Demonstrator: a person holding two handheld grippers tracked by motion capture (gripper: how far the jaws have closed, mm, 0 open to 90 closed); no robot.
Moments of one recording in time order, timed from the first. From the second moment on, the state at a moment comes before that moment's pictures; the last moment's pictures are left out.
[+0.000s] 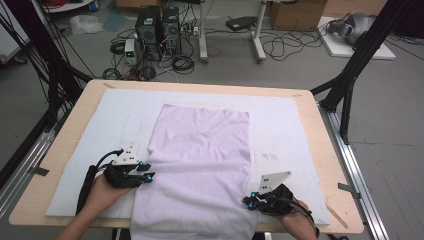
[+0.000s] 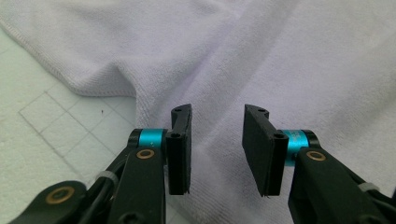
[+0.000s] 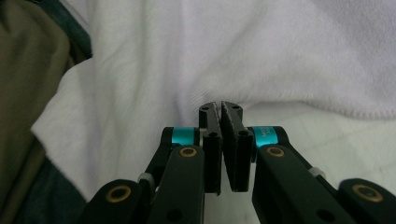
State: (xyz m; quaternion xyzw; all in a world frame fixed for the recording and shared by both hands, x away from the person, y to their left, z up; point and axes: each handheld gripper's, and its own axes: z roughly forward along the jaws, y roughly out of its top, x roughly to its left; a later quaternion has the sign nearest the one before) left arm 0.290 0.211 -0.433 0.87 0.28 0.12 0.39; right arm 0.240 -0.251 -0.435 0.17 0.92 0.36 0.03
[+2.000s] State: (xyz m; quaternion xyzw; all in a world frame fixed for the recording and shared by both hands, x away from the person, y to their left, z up) left arm 0.316 0.243 -0.427 0.85 0.33 0.14 0.39; right arm 0.309 -0.221 -0.436 0.21 0.91 0.36 0.06
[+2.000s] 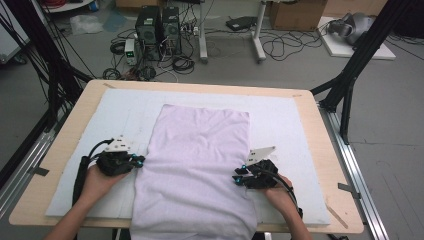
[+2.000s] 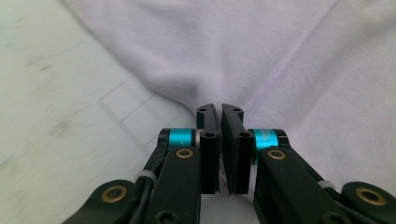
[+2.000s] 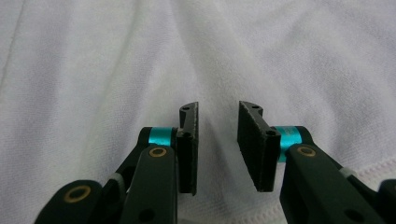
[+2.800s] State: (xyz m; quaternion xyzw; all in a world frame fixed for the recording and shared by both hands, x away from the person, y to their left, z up) left arm 0.319 0.235 -0.424 0.84 0.33 0.13 0.42; right arm 0.324 -0.232 -0.431 0.24 0.88 0.40 0.08
